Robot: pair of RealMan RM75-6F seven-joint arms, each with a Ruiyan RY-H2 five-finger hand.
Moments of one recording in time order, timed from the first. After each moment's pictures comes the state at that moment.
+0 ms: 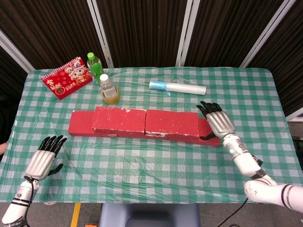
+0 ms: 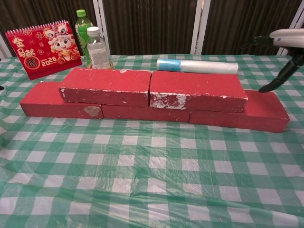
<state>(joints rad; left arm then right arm) -0.29 -1.31 0.00 -1.39 1.51 1.29 0.08 0.76 -1.16 0.07 -1.64 -0.98 0.94 -0.22</state>
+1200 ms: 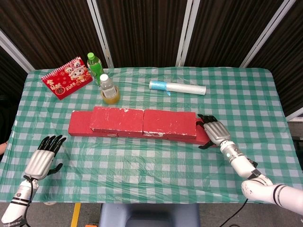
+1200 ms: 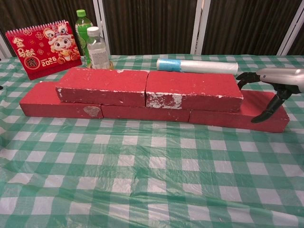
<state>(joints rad) -0.29 -1.30 0.00 -1.39 1.50 1.28 0.07 0.72 -1.32 0.09 -1.42 -1.08 0.76 -0.10</state>
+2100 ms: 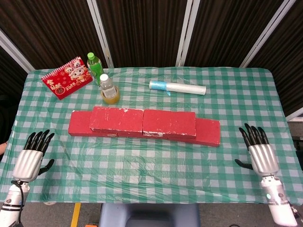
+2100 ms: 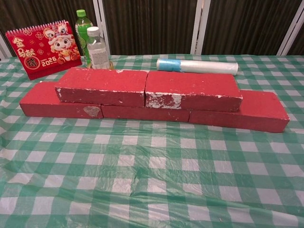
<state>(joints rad) -0.22 -1.28 -0.03 -1.42 1.54 1.47 0.11 0.24 -1.28 -0.06 -1.46 -1.43 1.53 -0.19</state>
